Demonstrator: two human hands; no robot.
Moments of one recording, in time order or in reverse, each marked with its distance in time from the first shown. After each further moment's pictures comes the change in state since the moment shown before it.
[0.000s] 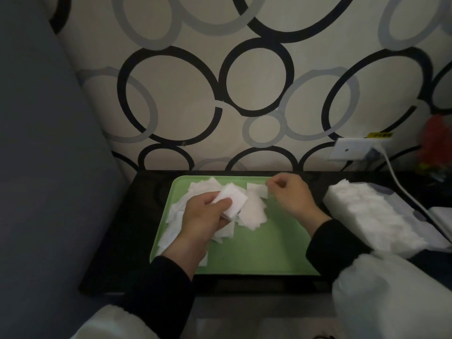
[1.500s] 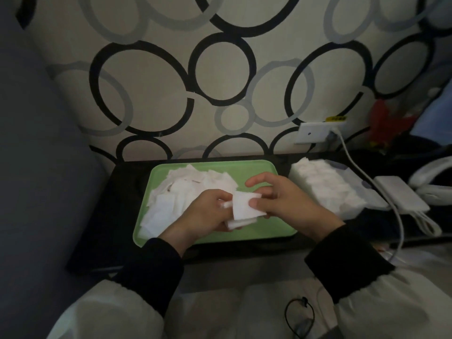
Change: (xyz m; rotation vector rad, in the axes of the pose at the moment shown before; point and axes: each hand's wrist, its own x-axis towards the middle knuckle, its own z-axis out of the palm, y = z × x) left_hand -0.044 -0.007 0.024 0.360 -0.470 0.026; right_hand -0.108 -0.013 -0.061 0.365 -0.394 -0.033
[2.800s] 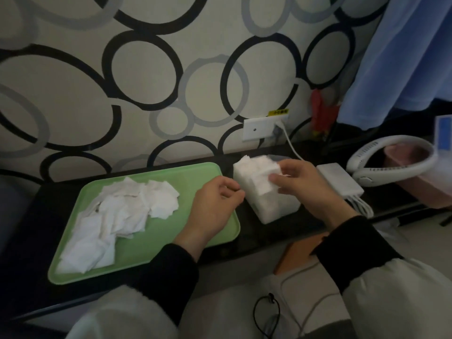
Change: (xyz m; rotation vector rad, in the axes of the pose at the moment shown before) left_hand 0.066 0.027 0.134 0.190 0.196 0.246; right_hand -0.031 0.046 -0.152 0.003 0.485 0.080
